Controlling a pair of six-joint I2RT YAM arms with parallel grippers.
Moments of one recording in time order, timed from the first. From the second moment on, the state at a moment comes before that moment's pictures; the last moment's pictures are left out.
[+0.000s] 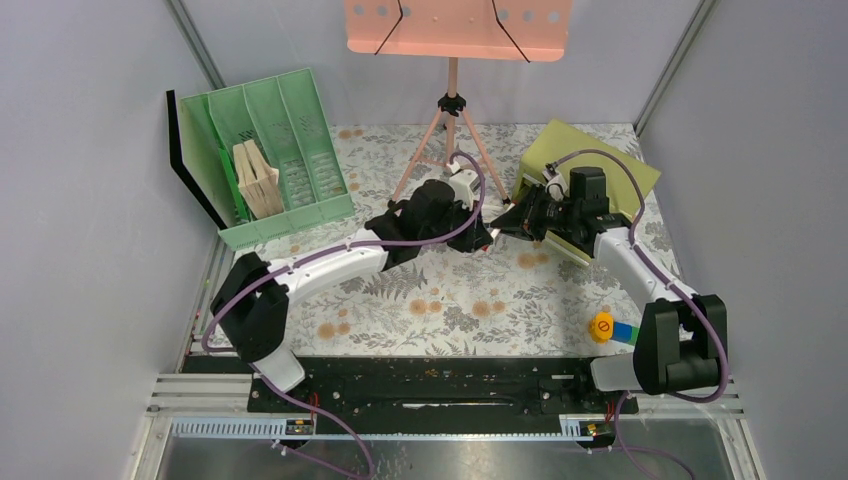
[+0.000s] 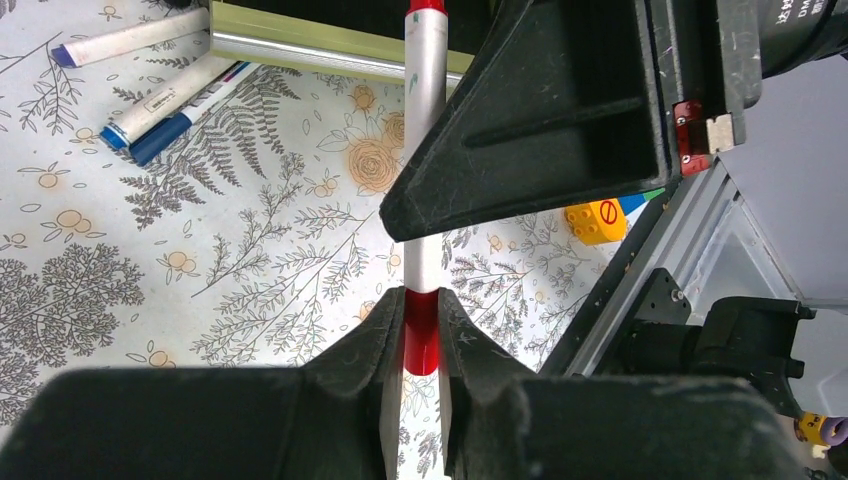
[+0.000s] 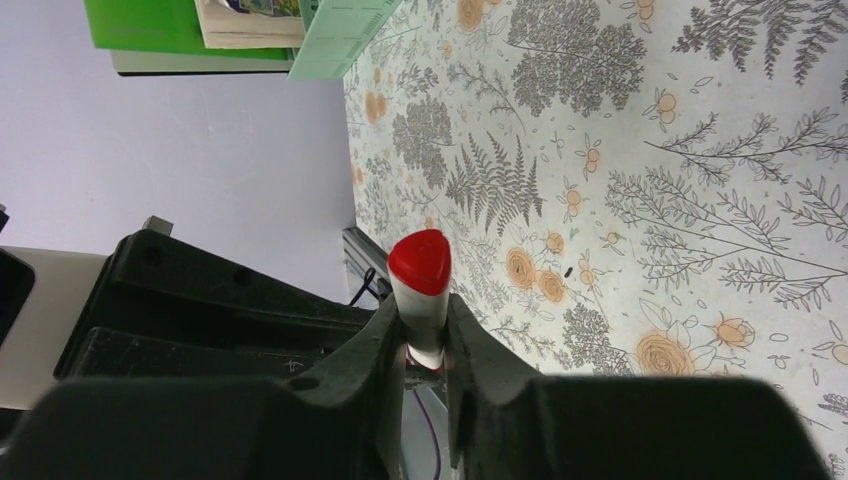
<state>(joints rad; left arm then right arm) -0.87 1.65 1.24 -0.06 0.20 -0.46 0.13 1.37 0.91 -0.22 -0.81 0.82</state>
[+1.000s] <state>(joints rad) -0.84 1.09 0.96 -0.07 -0.44 -0.41 -0.03 1.14 0.82 -0.37 -0.61 0.84</state>
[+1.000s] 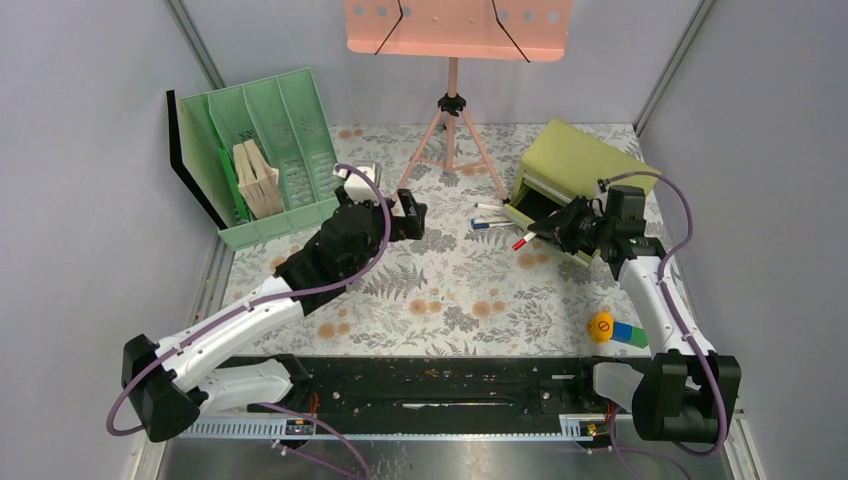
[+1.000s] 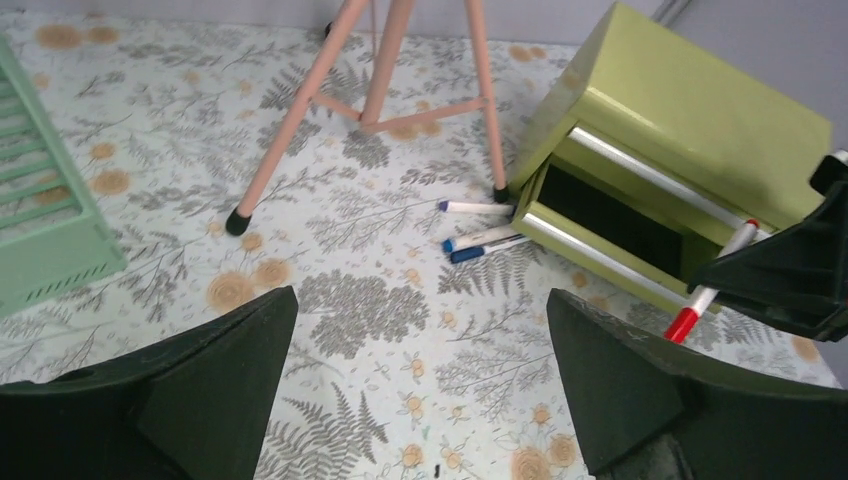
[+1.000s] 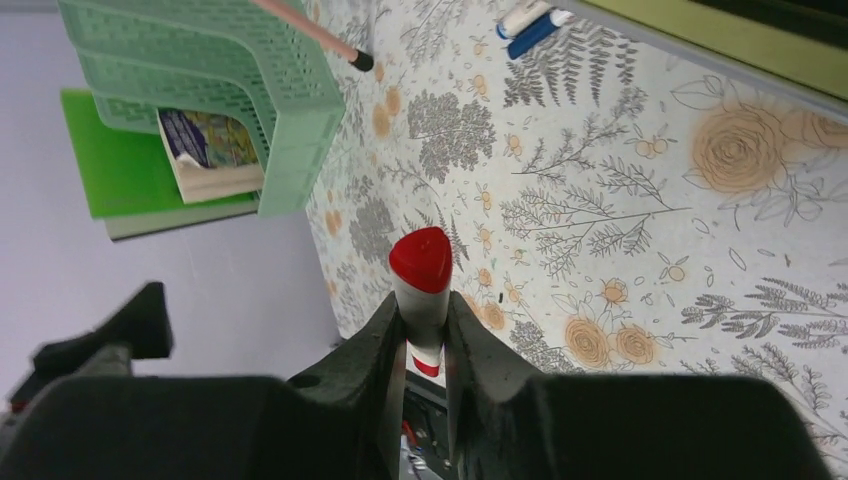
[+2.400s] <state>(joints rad) -0.84 1.08 0.61 0.37 -0.31 -0.66 -0.10 1.28 0.62 0.03 -0.22 1.70</state>
